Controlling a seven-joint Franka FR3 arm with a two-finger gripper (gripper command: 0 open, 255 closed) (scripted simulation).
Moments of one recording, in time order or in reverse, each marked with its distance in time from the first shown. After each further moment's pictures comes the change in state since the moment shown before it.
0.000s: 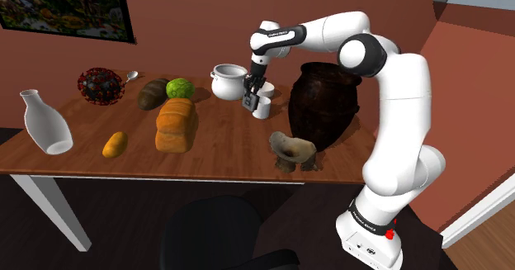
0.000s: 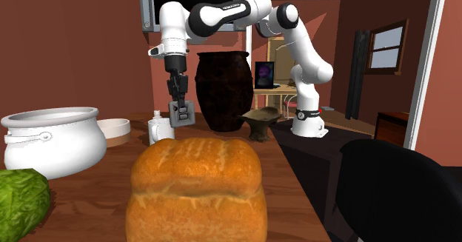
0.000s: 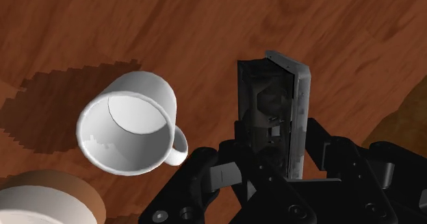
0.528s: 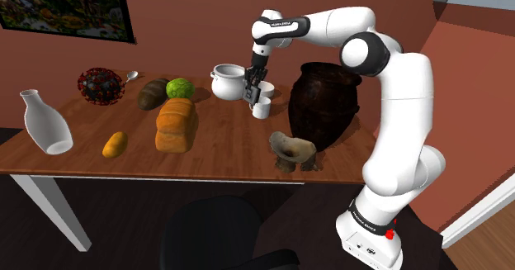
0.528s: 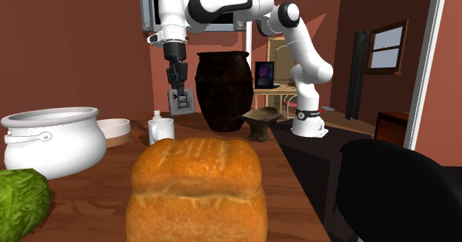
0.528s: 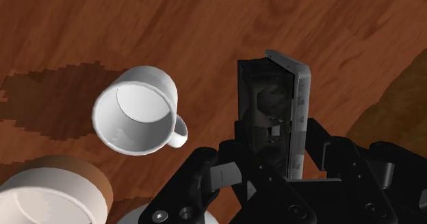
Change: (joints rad) arm 0.000 -0.024 0.002 0.070 0.001 -0.093 0.009
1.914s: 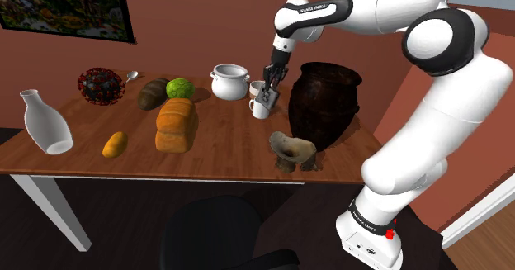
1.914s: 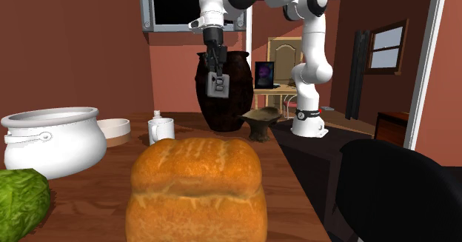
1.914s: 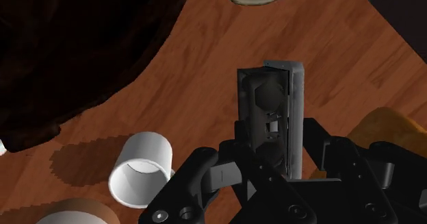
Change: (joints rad) arm -0.056 -0.510 0.012 -0.545 0.113 0.037 -0.060
